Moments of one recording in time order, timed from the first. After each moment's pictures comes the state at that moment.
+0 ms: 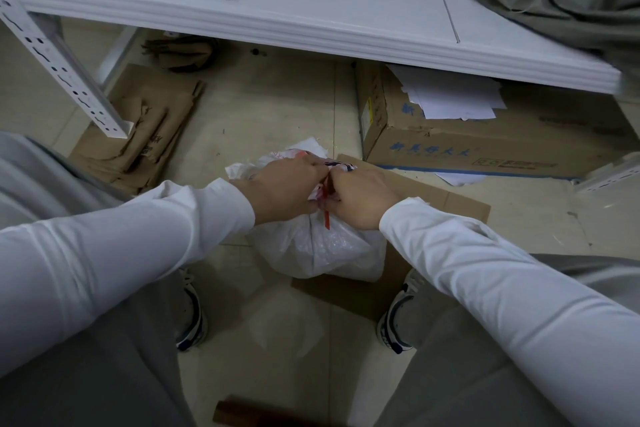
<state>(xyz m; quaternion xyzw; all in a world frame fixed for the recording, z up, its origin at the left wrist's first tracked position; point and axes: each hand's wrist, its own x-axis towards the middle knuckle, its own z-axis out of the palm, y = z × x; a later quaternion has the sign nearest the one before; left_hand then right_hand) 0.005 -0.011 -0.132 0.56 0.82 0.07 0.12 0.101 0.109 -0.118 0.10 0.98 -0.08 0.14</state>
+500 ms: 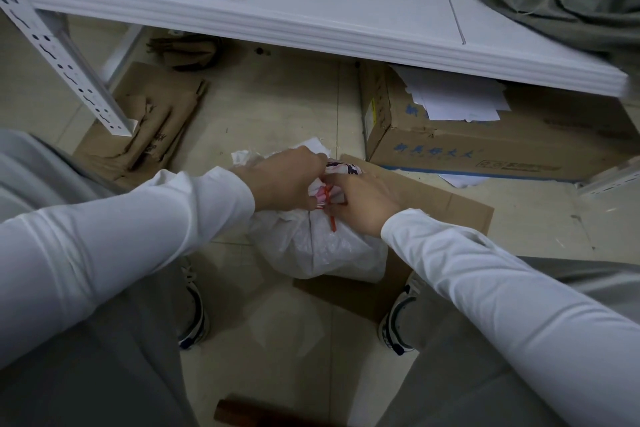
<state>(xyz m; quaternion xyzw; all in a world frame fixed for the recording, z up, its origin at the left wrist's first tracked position) -0.011 -0.008 -0.127 0.54 0.83 0.04 0.17 0.106 0.108 -0.132 0.14 0.97 -0.13 0.12</state>
